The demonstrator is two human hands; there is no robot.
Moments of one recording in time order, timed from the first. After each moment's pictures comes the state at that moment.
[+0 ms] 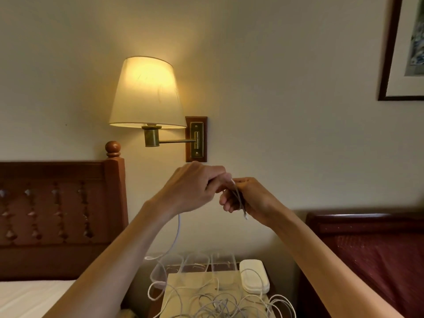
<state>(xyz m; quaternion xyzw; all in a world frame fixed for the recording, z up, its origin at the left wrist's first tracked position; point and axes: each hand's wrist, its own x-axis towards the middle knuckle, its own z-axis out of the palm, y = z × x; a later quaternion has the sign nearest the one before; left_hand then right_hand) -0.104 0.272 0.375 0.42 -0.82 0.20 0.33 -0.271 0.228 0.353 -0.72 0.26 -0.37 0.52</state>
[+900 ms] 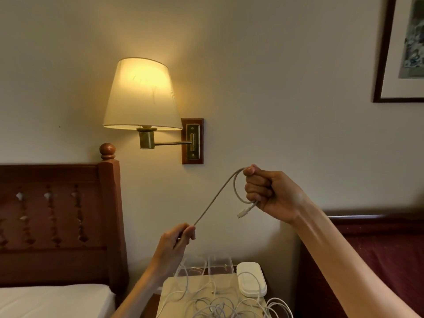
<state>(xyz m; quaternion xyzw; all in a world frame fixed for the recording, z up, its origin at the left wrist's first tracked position) -0.060 0.232 0.208 0.47 -0.69 -0.10 0.54 -0.313 0.219 0.368 -0.50 0.13 -0.42 0.75</state>
